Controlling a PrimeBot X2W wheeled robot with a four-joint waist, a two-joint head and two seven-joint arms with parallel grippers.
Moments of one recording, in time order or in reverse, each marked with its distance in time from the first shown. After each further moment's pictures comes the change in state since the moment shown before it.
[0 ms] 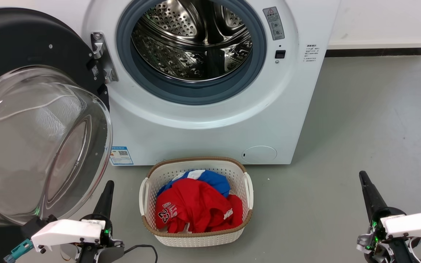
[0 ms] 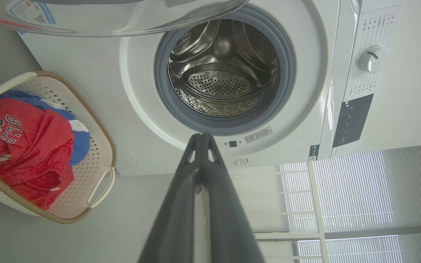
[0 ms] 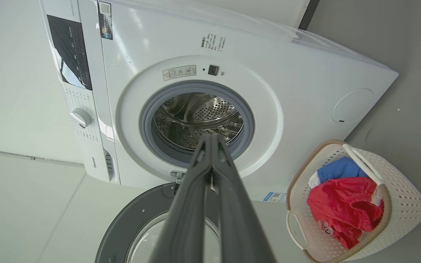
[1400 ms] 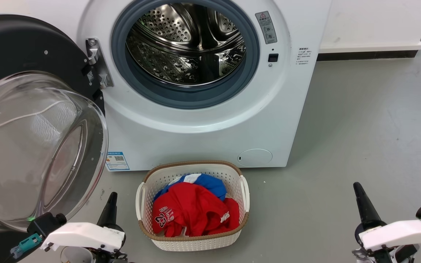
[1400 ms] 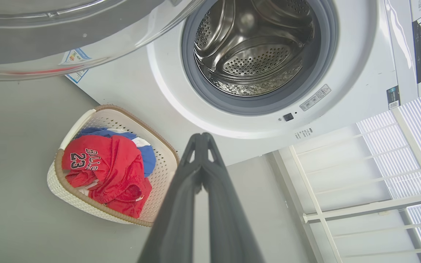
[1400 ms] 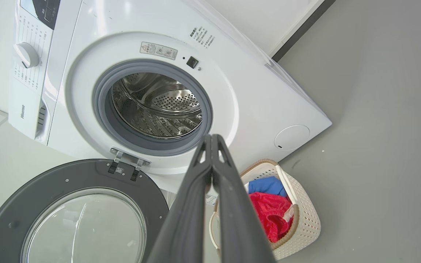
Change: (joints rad) left arm 0.021 0.078 -0.137 0.010 0.313 0.097 -0.104; right arm 0.049 0.000 0.035 -0.020 -0.420 0.000 -0.062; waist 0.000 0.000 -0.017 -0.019
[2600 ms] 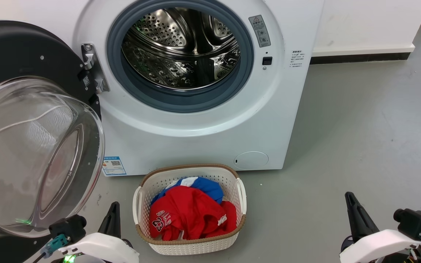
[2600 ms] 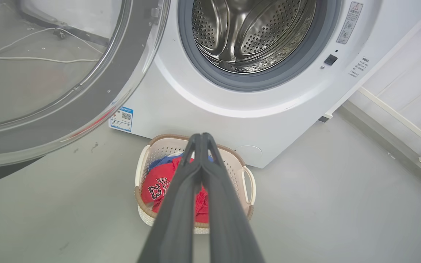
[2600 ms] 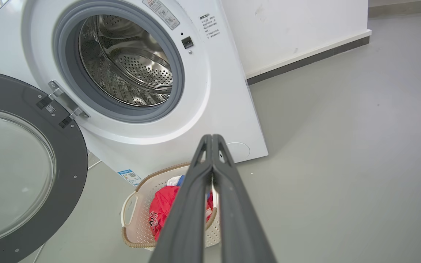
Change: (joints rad) left arm 0.022 0.096 -0.178 0.012 0.402 0.124 -0.129; right arm 0.051 0.000 0.043 -0.024 -0.543 0.000 -0.078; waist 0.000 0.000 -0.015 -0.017
